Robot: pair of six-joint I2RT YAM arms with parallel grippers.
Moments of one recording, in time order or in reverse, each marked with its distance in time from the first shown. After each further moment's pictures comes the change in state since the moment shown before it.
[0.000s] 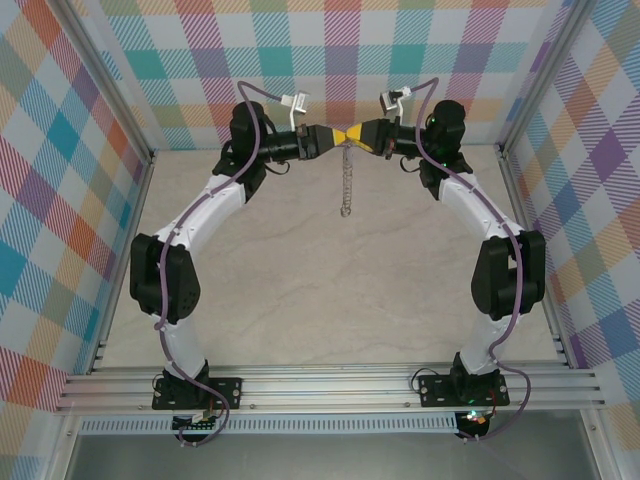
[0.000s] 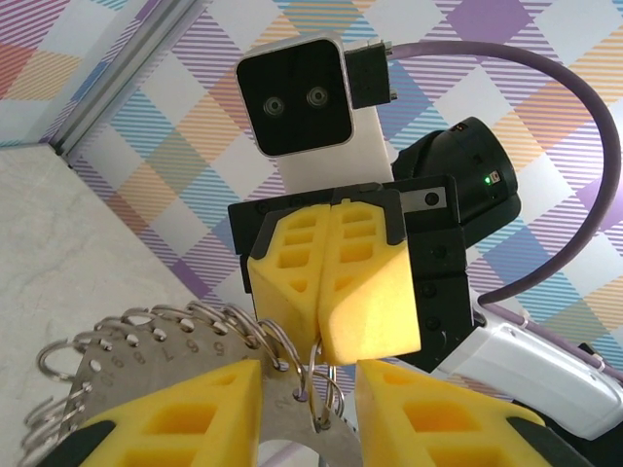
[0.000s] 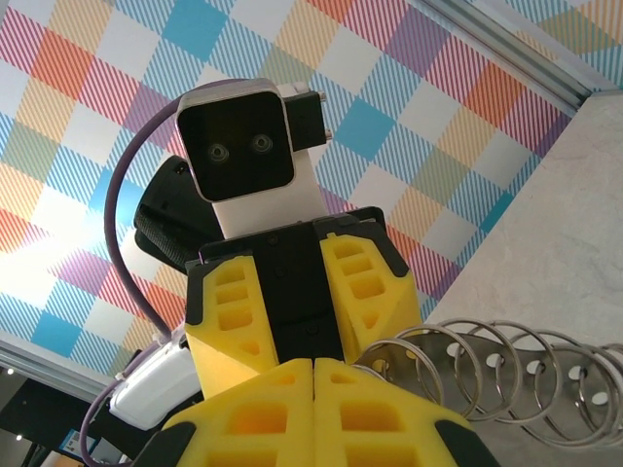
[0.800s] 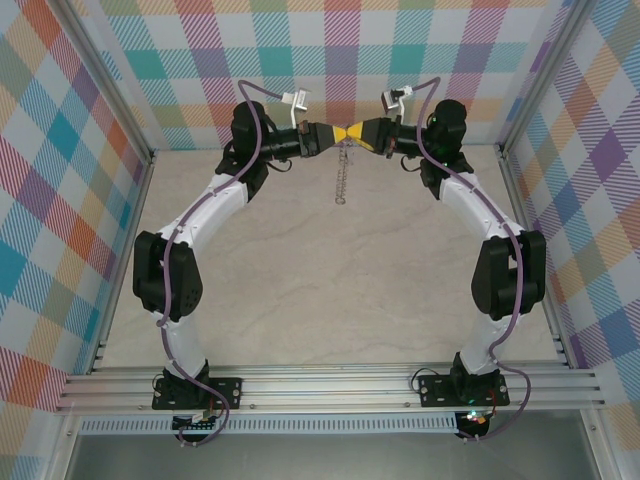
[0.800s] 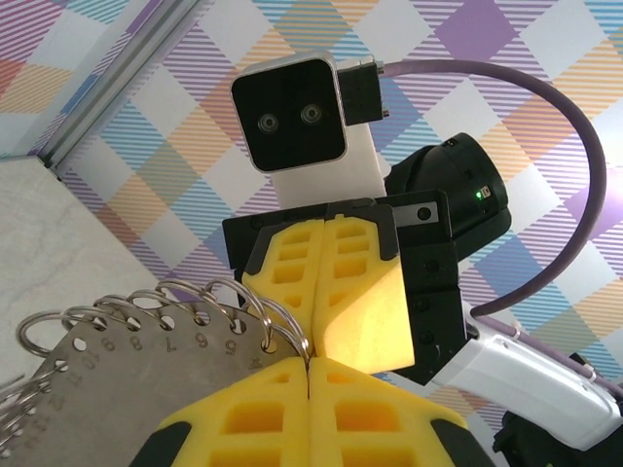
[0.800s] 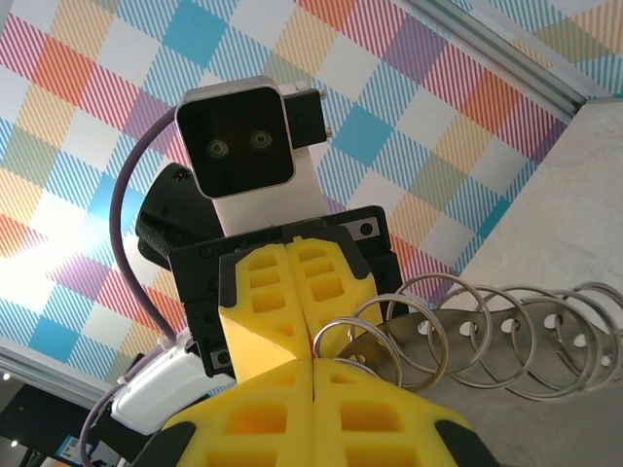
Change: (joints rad) left arm -0.006 0.020 0.013 0.069 -0.008 -0.055; right arm -0.002 0.000 0.005 0.002 0.012 0.003
